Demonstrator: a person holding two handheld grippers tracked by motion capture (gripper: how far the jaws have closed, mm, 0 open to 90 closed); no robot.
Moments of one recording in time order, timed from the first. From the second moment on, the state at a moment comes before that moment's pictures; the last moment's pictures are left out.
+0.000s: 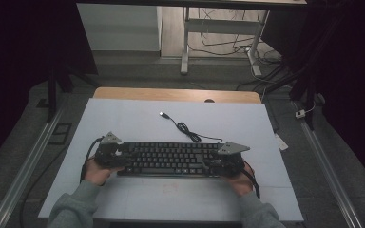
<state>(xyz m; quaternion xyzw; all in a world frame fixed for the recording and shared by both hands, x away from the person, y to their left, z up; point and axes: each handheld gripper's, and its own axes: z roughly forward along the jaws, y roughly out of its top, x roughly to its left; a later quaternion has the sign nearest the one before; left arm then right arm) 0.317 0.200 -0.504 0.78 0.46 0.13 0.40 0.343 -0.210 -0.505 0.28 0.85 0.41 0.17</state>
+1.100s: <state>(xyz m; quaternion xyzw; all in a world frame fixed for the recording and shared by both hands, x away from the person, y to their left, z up) 0.332 0.162 -0.517 0.82 0.41 0.11 0.39 0.343 -0.209 -0.507 0.28 0.85 0.41 0.17</state>
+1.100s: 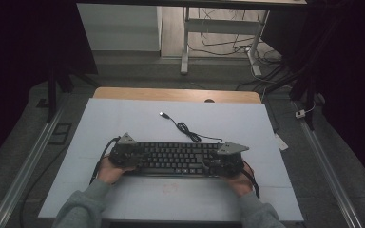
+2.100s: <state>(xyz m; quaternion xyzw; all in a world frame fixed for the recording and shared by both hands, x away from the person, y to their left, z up) 0.340 0.151 -0.526 0.82 0.40 0.12 0.38 0.343 -0.209 -0.507 0.28 0.85 0.41 0.17</state>
